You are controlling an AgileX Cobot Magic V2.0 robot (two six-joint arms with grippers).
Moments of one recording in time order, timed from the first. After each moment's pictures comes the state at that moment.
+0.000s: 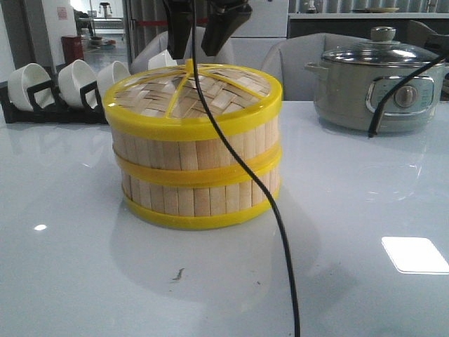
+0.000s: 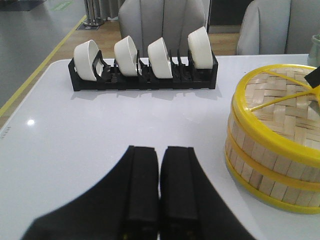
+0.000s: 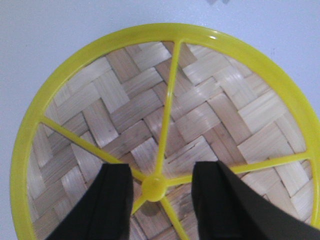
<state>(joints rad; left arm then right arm) -0.13 0.44 -0.48 0.02 0.36 -0.05 0.61 2.07 -2.10 -0.05 1.00 0.16</state>
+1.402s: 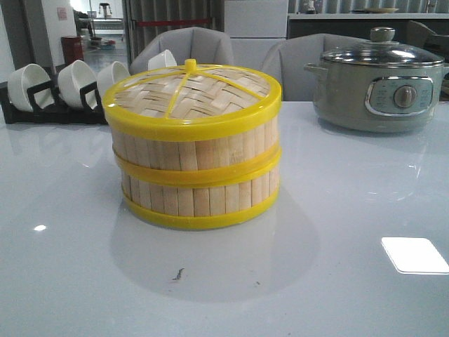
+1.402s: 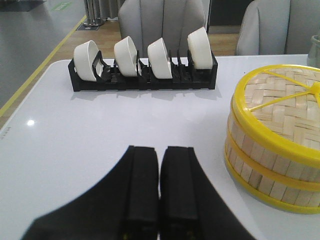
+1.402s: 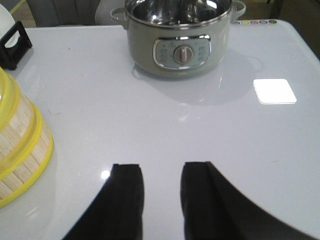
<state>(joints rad) -0.13 0.44 -0.48 0.02 0.36 -0.05 -0.01 0.65 -0.60 -0.05 0.39 0.16</state>
